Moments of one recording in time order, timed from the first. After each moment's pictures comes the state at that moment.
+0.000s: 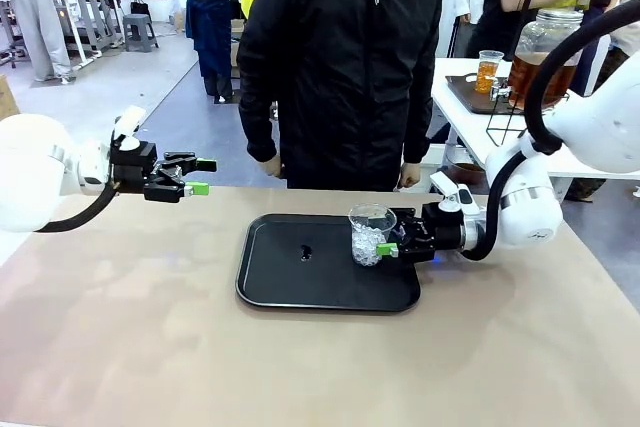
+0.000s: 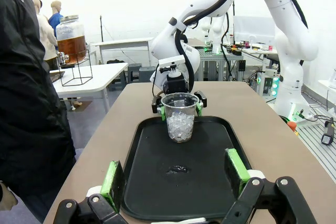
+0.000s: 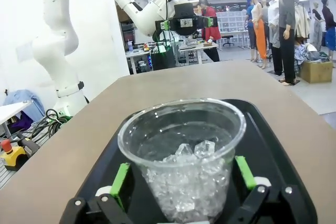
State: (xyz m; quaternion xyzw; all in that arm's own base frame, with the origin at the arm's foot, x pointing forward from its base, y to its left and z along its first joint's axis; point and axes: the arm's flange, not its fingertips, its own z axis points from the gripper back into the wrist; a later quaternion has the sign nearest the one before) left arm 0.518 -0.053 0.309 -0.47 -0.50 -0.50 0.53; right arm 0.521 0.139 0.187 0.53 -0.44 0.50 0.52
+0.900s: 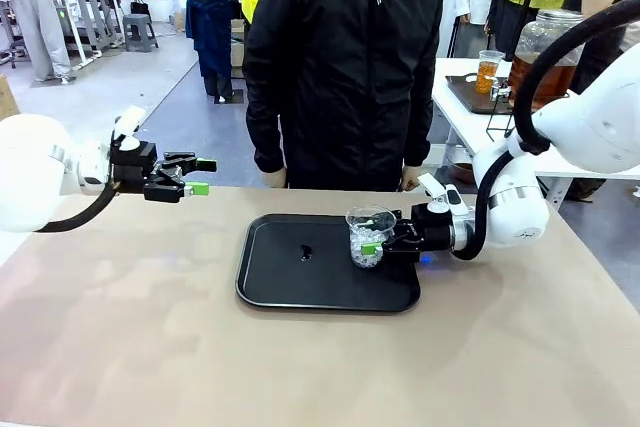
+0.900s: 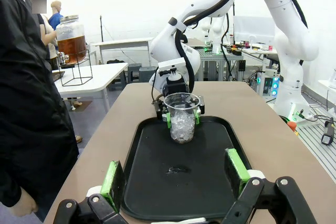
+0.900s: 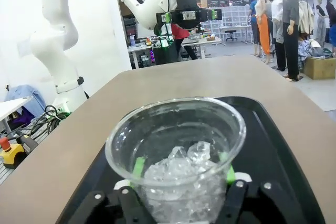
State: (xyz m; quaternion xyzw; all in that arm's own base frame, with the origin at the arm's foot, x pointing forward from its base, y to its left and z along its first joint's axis) left arm 0.518 -0.053 0.310 -0.47 -0.50 -0.50 0.53; right arm 0.522 0.155 0.185 0.52 -0.43 0.51 0.53
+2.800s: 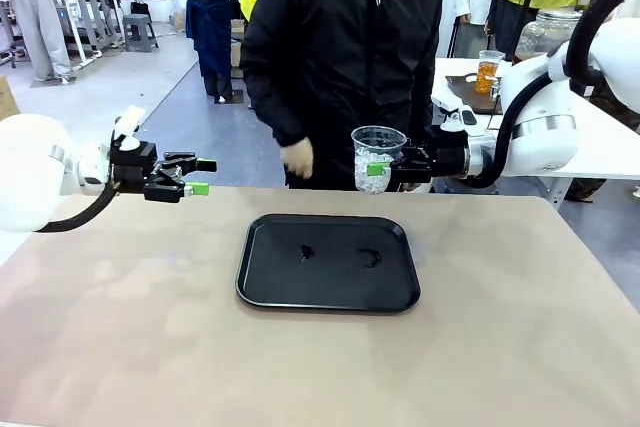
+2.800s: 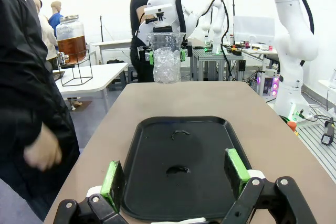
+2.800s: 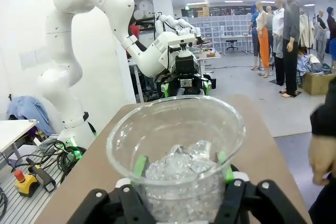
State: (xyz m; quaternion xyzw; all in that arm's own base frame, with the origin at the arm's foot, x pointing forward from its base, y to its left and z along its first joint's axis) left arm 0.518 -0.053 0.309 -0.47 -0.50 -0.50 0.53; right arm 0.553 0.155 0.337 0.53 -0.44 0.51 0.51
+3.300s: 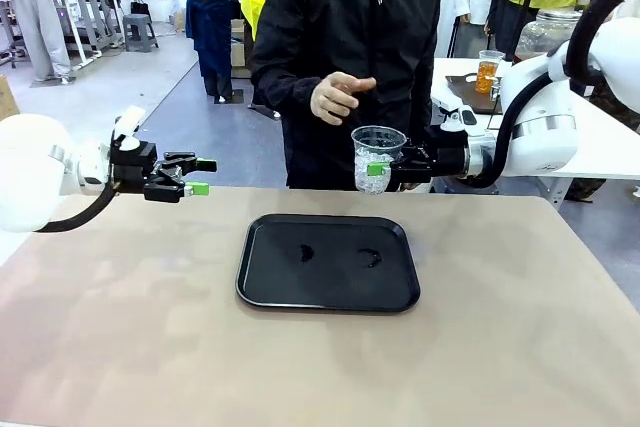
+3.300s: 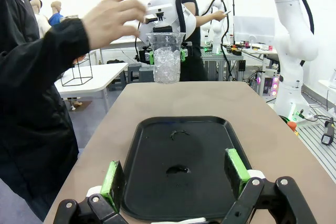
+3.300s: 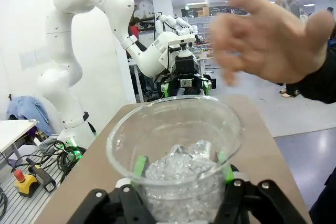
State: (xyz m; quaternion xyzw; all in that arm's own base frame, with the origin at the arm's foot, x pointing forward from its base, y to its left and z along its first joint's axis) left arm 0.518 -0.053 0.309 -0.47 -0.50 -0.50 0.53; right arm 0.553 0.155 0.337 0.53 -0.44 0.51 0.51
